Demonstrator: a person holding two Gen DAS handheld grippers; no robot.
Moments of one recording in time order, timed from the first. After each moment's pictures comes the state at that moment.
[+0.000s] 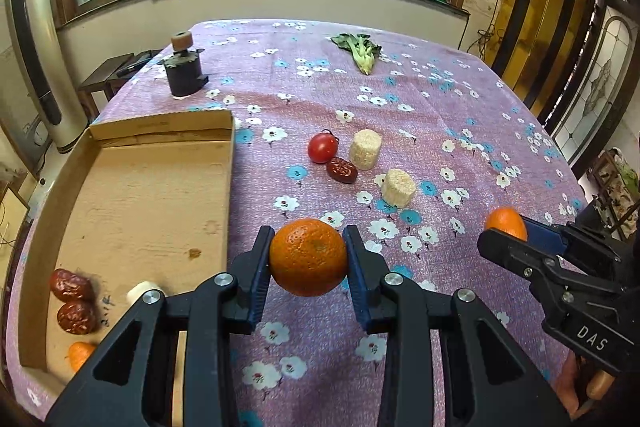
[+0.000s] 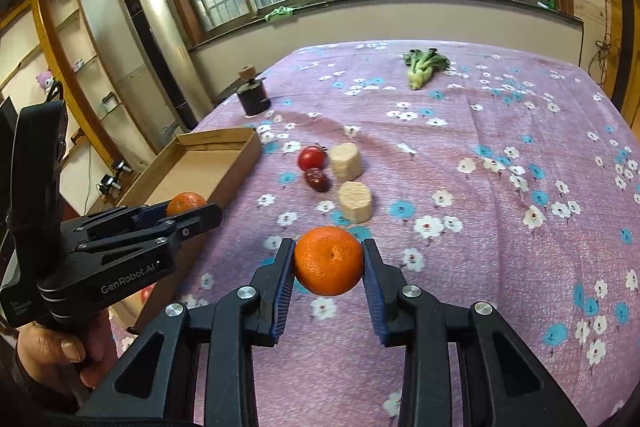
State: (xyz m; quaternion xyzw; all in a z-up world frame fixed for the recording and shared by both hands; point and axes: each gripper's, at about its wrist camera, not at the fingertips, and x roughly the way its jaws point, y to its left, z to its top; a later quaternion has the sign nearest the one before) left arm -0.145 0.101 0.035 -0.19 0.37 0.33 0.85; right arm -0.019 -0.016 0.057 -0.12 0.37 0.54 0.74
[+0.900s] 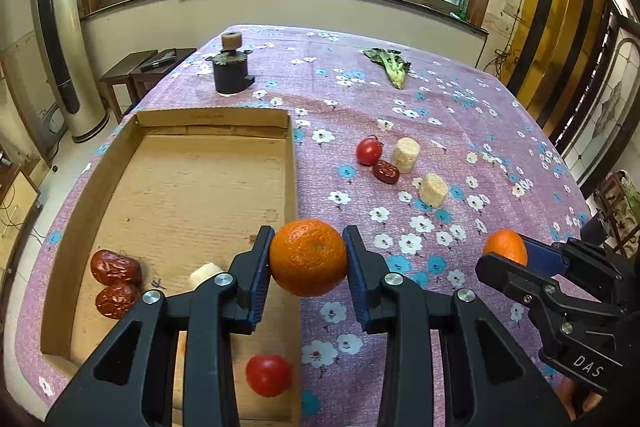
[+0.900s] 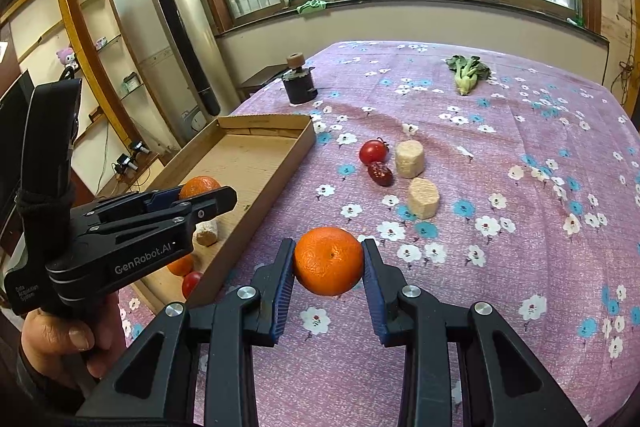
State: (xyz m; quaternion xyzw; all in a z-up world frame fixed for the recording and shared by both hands) left arm -0.192 0.116 0.040 -0.20 0.34 0.36 0.84; right arm -0.069 0.006 0.061 -0.14 0.36 0.58 0.72
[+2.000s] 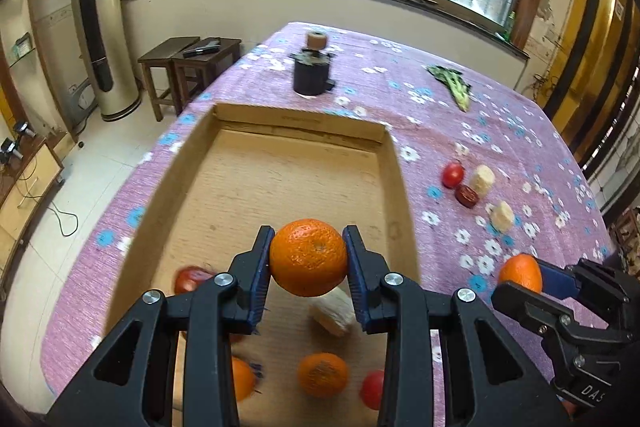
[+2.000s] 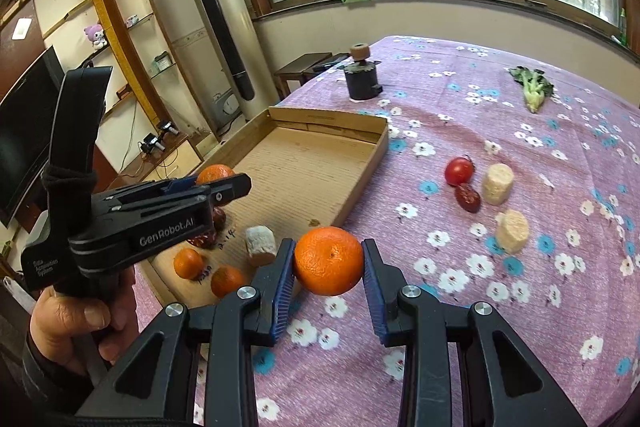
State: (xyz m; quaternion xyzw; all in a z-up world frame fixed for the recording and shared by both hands) left arm -0.246 0.181 0.037 -0.24 0.33 0.41 0.81; right arm -0.114 0.070 0.060 -0.17 0.35 0.62 0.68
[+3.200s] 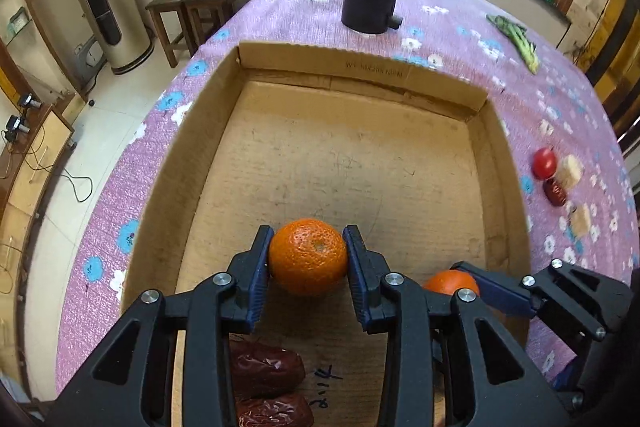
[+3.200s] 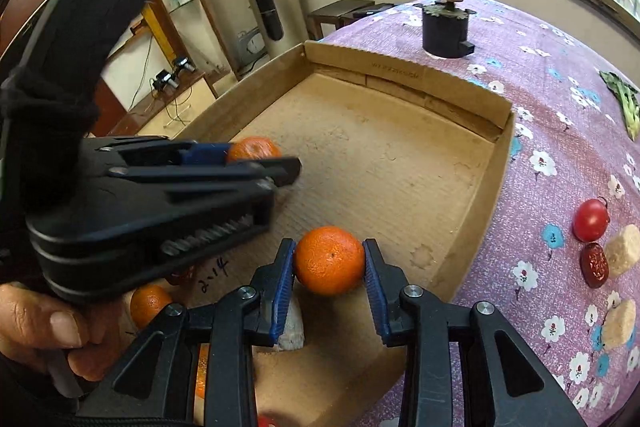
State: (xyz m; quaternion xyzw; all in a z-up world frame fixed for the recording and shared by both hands) left arm -0.227 0.260 -0.018 -0.27 0.44 0.42 0.75; right arm -0.151 0.200 -0.004 -0.27 0.38 0.64 0.61
